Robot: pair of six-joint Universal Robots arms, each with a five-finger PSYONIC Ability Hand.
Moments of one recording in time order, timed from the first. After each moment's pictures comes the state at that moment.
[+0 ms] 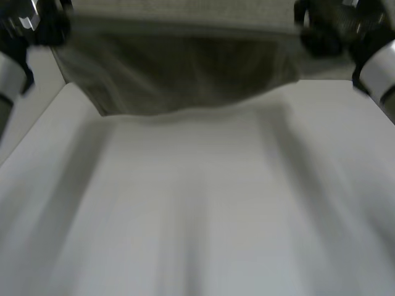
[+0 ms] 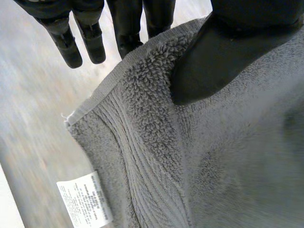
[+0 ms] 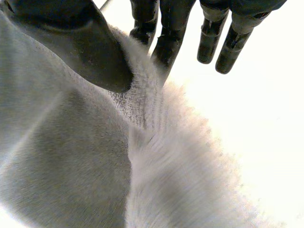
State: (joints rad) left arm 4.54 -1.62 -1.56 3.62 -1.32 3.24; right arm 1.79 -1.38 1.33 -0.24 1.15 2.95; left_hand 1.28 1.35 0.23 0.23 1.16; right_hand 1.31 1.33 0.22 0.25 1.16
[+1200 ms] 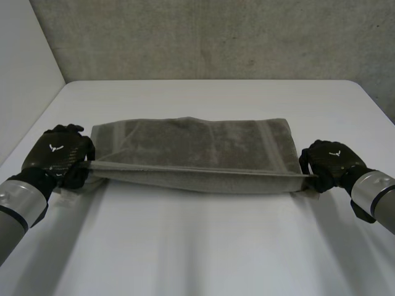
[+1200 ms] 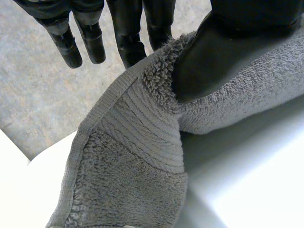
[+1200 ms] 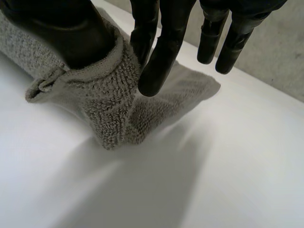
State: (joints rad) left arm 4.66 -1.56 -2.06 3.43 -1.23 3.44; right arm 1.63 -1.26 1.78 -0.09 1.16 2.78; left_hand 1.27 1.35 0.23 0.23 1.17; right_hand 1.31 1.34 0.22 0.25 1.14
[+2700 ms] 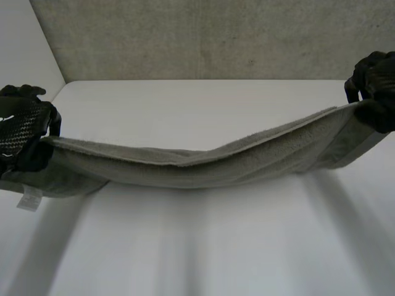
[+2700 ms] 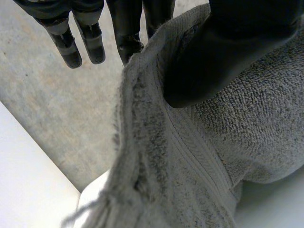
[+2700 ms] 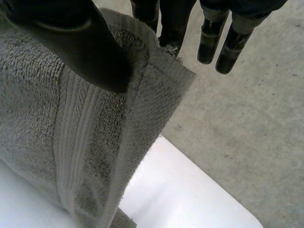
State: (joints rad) left arm 4.73 -1.16 -2.00 3.13 -1.20 3.44; right arm 1.44 -1.74 1.59 0.31 0.89 2.74; left_hand 1.28 1.34 0.23 0.23 1.15; right_hand 1.31 1.34 0.22 0.25 1.15
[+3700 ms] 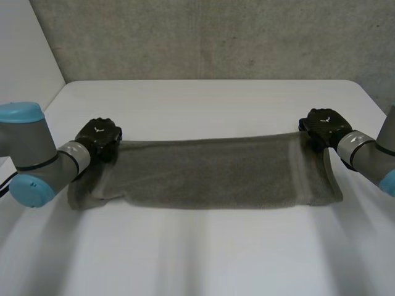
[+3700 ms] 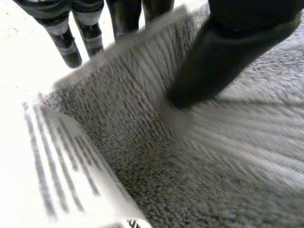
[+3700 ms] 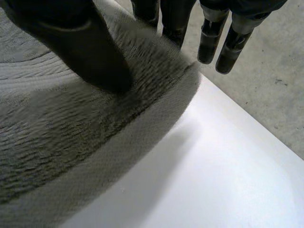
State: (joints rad) left arm 4.56 -2.36 -1.22 3.23 -1.27 3.56; right arm 1.65 -0.76 1.10 -0.01 1.18 2.63; left_hand 1.06 1.08 0.23 0.23 0.91; right_hand 1.17 1.19 0.22 0.25 1.01
